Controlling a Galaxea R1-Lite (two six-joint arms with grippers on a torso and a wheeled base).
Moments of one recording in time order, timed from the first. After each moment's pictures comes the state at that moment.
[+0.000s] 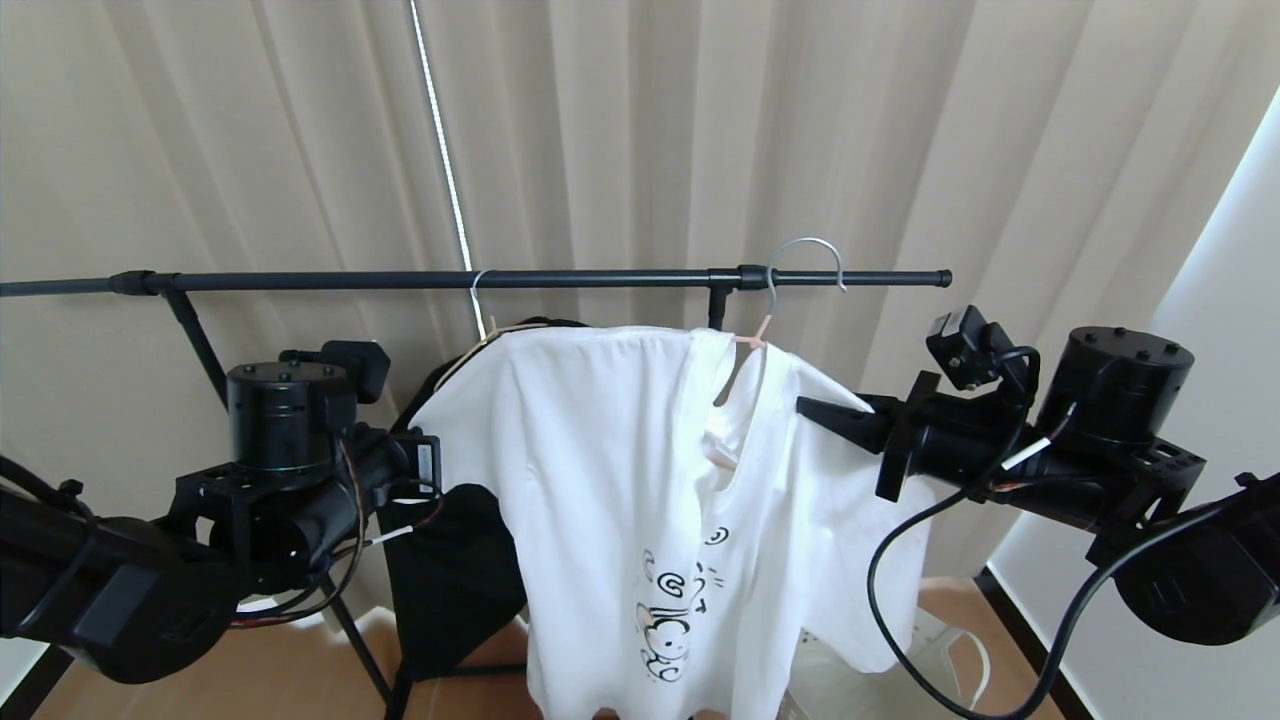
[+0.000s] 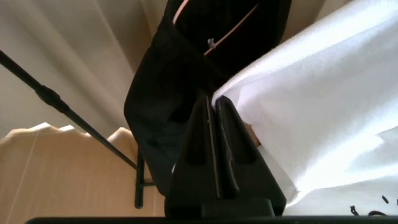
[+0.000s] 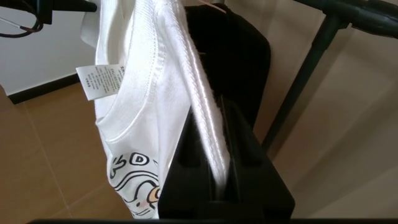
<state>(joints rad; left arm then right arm) -0.31 1.79 -0.62 -0.78 0.33 -0.04 0.29 1.85 -0.66 -1.09 0.61 -0.09</state>
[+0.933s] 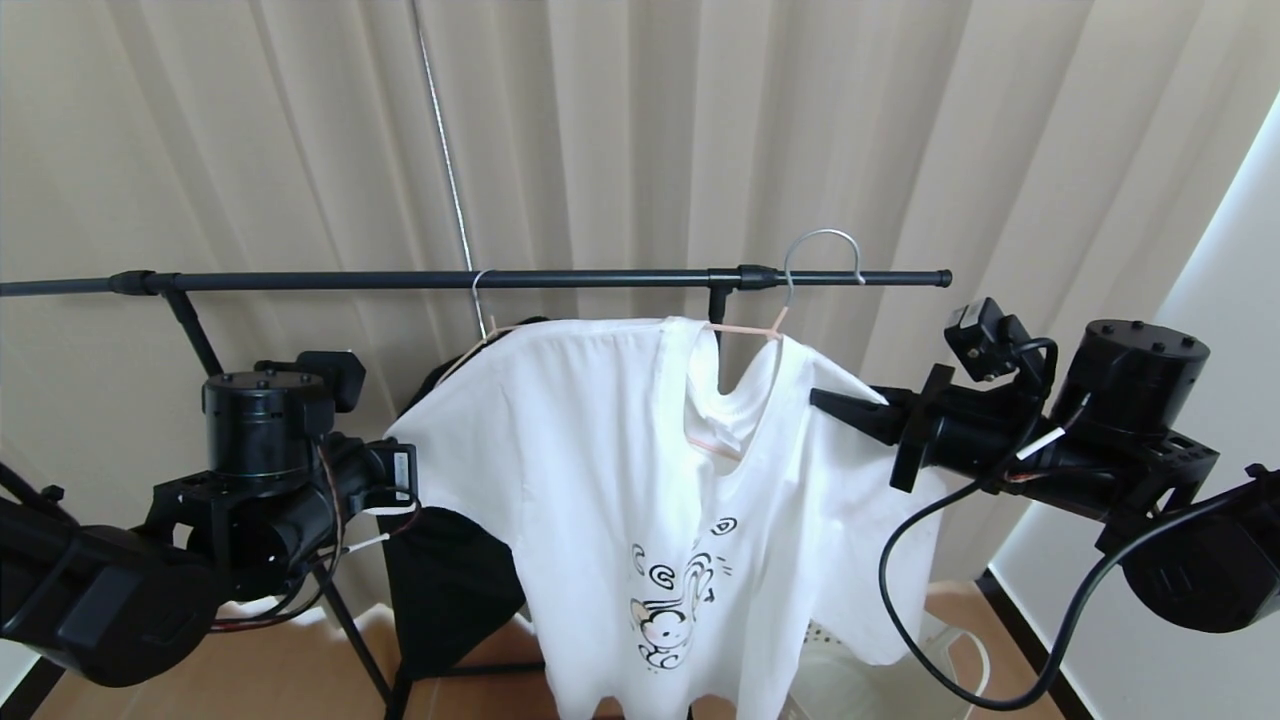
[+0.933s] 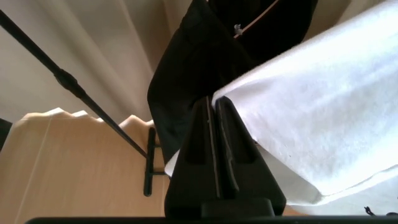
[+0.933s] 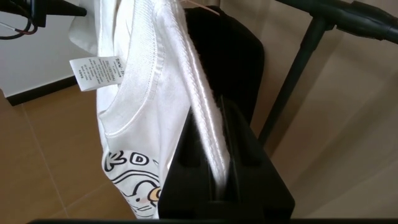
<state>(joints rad) -0.26 1.78 -0.60 -0.78 0.33 -0.04 0.24 1.85 -0.67 -1.09 0.65 -0.09</state>
